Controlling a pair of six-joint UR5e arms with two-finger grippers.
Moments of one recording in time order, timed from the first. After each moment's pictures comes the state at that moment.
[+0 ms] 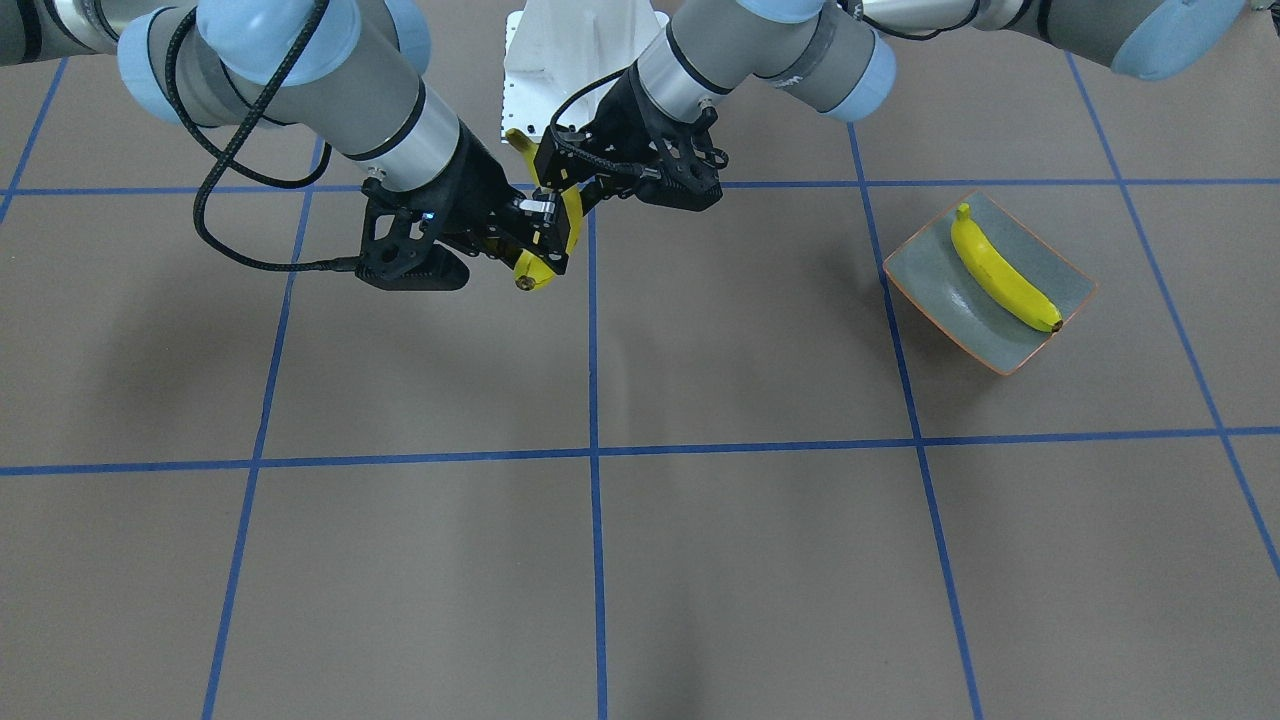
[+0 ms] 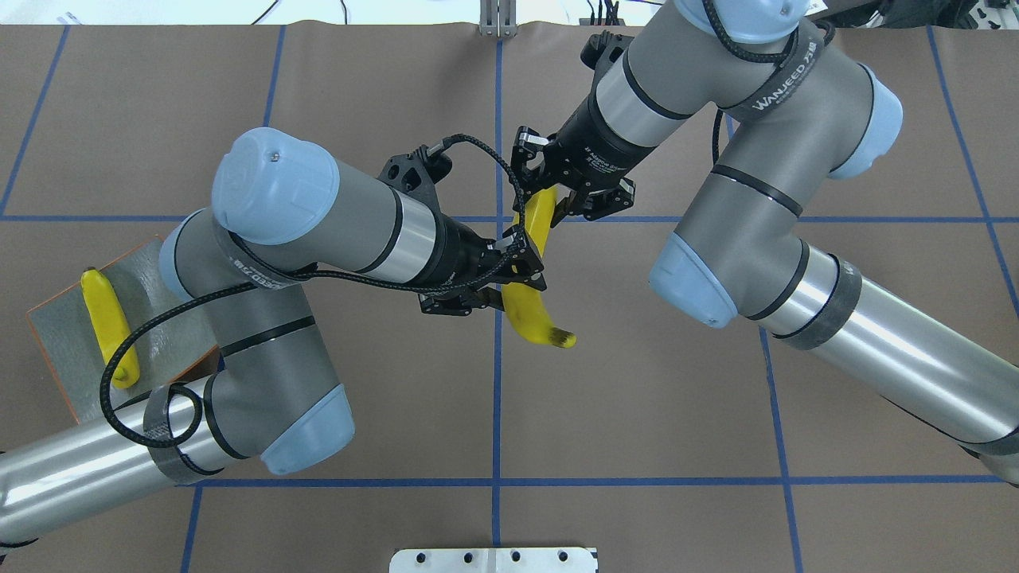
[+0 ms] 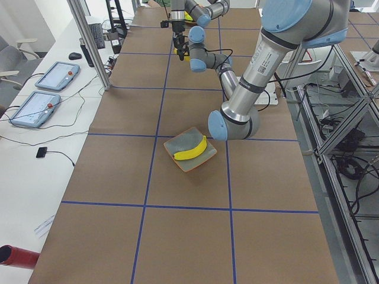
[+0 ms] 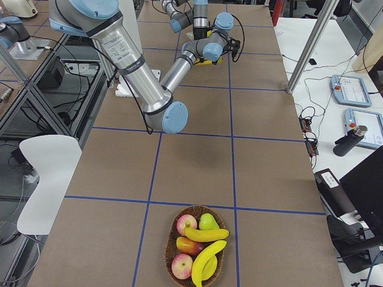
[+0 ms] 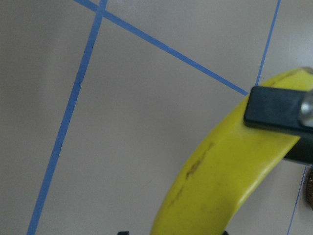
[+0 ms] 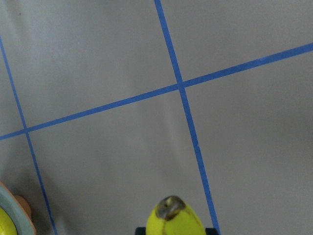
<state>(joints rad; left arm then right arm) -0.55 -2.25 -1.76 -2.11 -2.04 -1.75 0.77 -0.86 1.73 -1.38 2.30 1.48</state>
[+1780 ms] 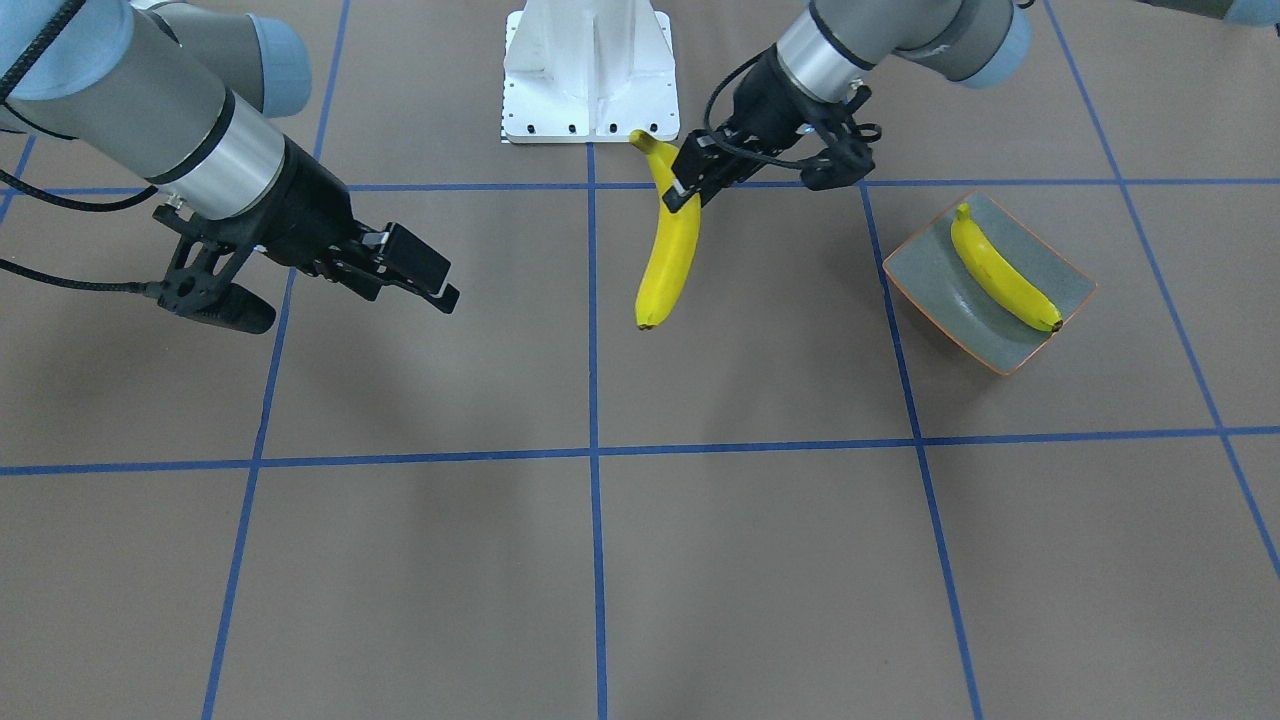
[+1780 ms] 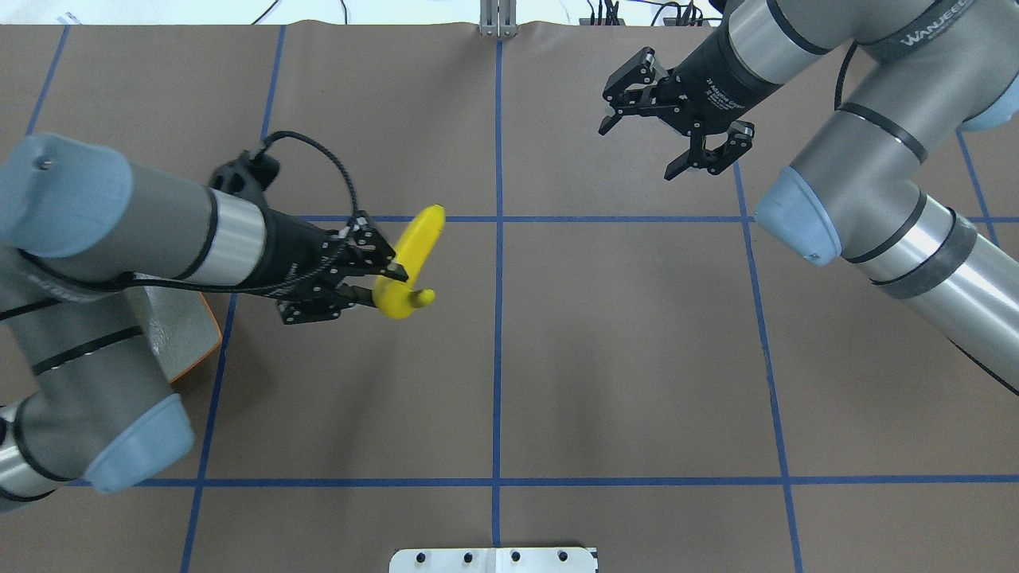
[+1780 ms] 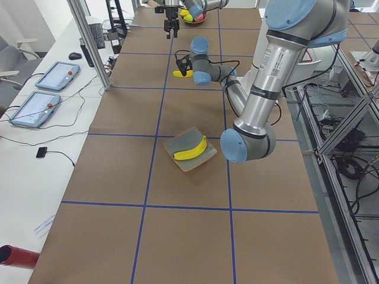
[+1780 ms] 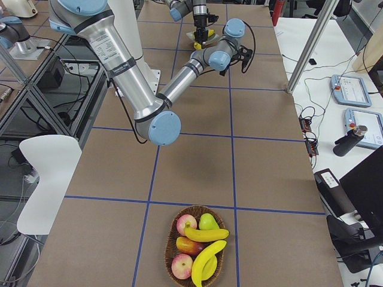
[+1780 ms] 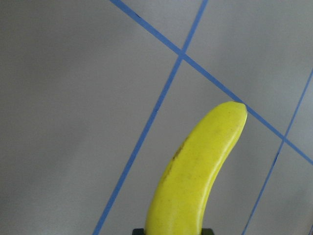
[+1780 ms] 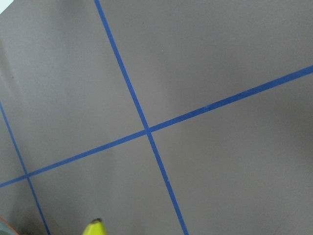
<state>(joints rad) -0.66 -1.91 -2.02 -2.09 -2.05 -2.00 0.95 -0.99 1.76 -1.35 2.38 1.51</state>
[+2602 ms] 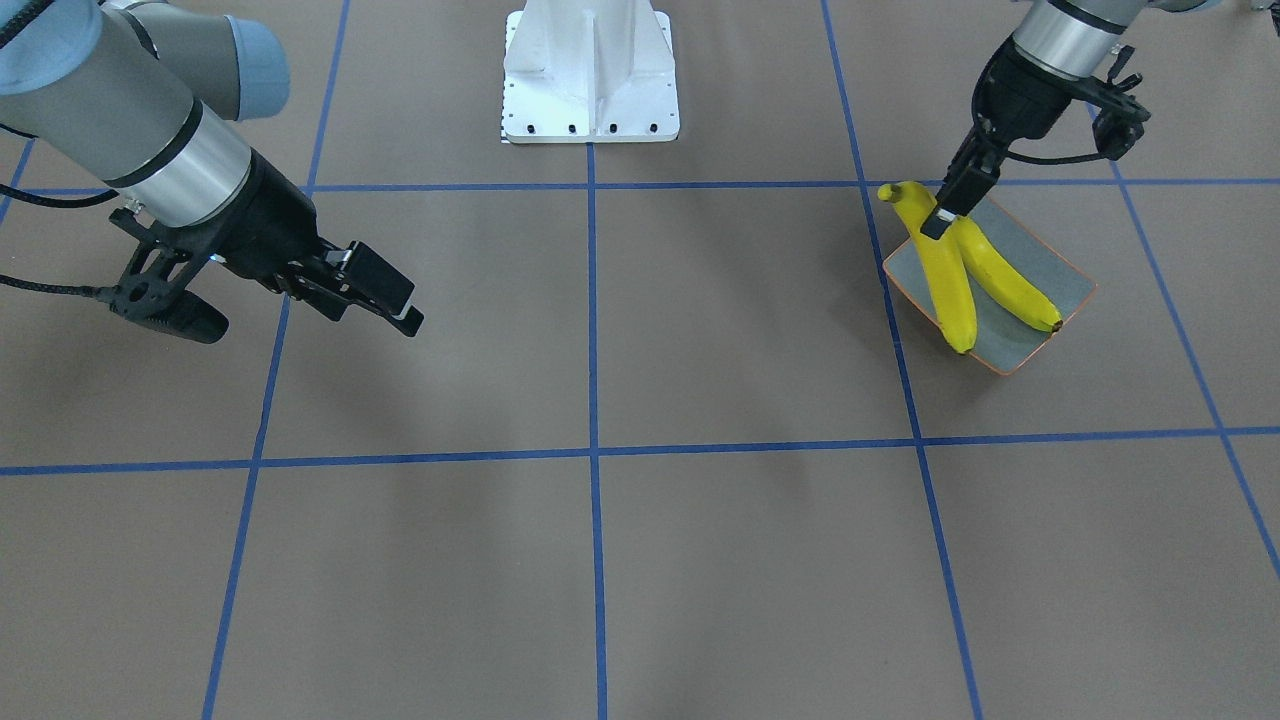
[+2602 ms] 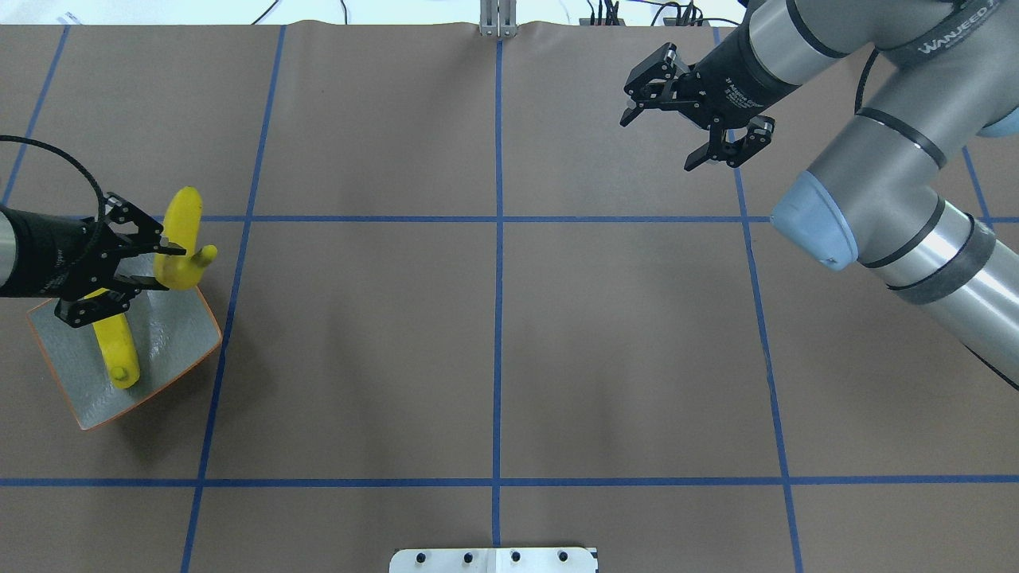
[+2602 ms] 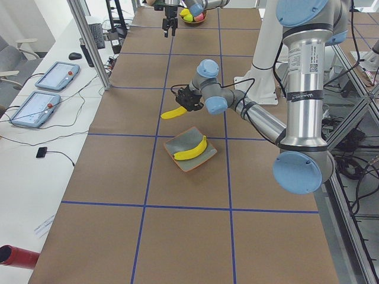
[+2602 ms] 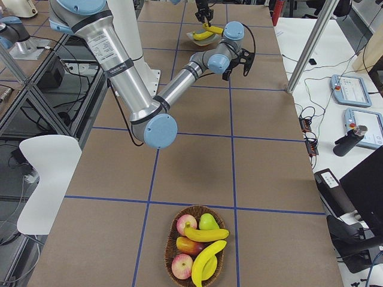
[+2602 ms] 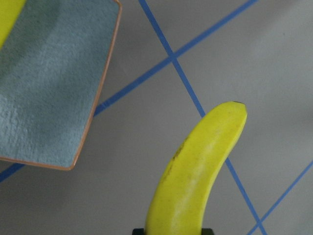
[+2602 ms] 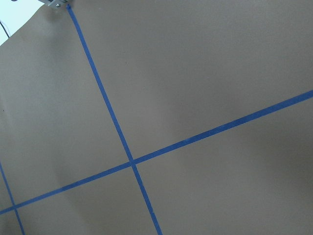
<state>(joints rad) -0.80 -1.48 -2.16 -2.09 -1.92 -2.20 0.95 -1.01 1.78 -1.35 2.31 1.50</state>
